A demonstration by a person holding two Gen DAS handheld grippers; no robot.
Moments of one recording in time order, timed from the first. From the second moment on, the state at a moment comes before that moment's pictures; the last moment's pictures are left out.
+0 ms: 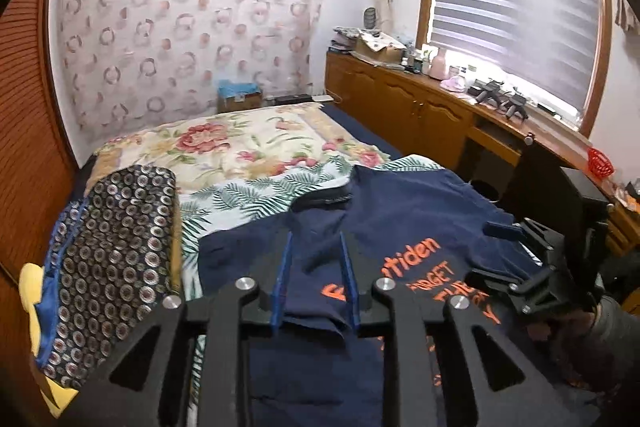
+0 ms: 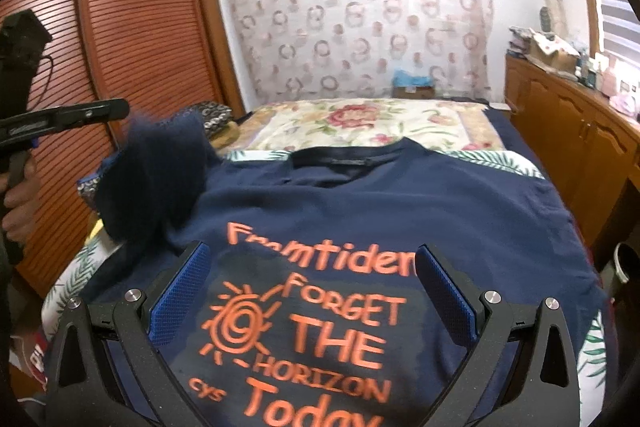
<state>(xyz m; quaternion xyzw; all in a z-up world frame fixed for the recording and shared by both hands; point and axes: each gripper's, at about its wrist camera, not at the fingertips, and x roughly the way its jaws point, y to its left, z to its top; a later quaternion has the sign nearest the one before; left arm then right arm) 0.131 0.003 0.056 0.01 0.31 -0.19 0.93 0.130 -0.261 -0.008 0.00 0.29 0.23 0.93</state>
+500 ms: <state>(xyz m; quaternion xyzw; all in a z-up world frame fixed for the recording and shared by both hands) 0.094 0.044 -0.024 0.02 0.35 -0.10 0.93 0.151 -0.223 -0.002 -0.05 0.29 0.29 0.91</state>
